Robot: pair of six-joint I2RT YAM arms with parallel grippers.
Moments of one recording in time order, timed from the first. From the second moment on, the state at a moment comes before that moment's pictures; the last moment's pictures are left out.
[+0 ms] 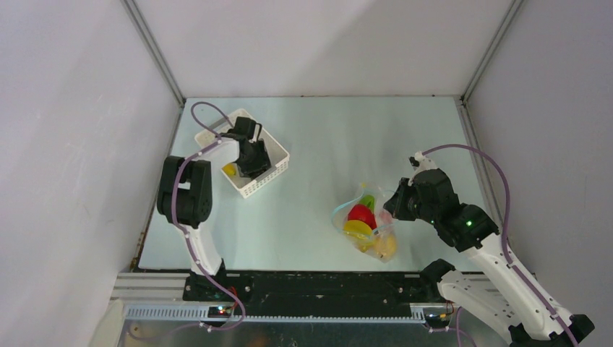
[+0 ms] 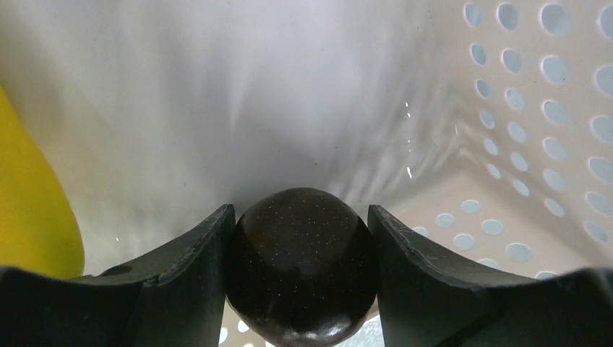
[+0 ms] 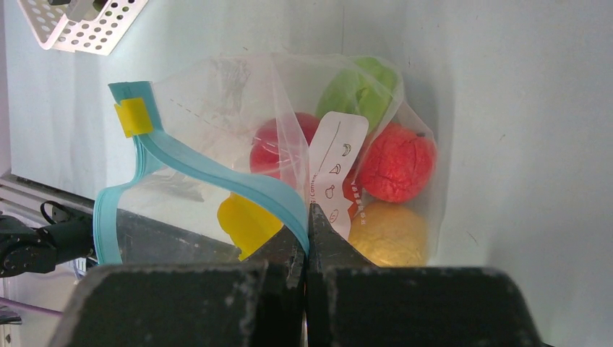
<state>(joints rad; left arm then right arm) -0.19 1.89 1.26 -0.52 0.02 -0.50 0.57 0.73 0.86 -0.81 0.04 0.61</state>
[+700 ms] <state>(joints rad) -0.23 1.51 1.28 -0.63 -0.11 -0.52 0.57 0.74 0.86 -0.78 0.02 0.60</state>
